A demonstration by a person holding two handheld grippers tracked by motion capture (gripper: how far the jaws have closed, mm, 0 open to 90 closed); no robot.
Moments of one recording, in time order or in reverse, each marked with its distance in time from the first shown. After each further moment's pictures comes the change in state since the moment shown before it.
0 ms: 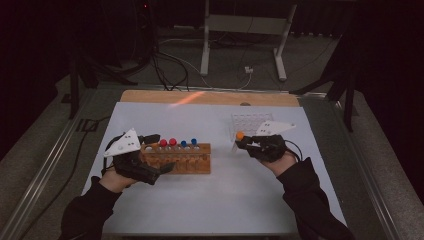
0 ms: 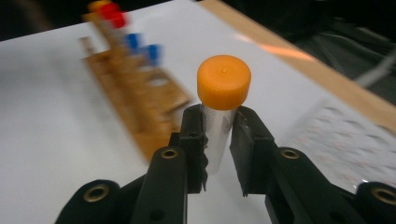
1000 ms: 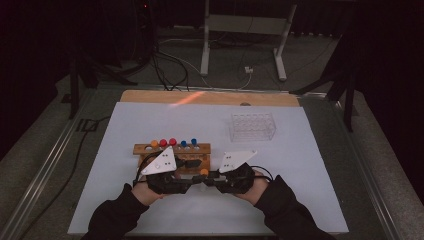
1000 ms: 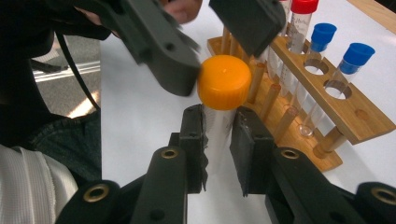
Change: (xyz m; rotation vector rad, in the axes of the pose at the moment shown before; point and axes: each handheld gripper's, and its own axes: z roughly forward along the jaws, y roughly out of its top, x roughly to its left) left arm -0.049 -0.008 0.055 0.030 -0.152 0.069; right arm 0.087 0.003 0.035 0.056 0.285 -0.133
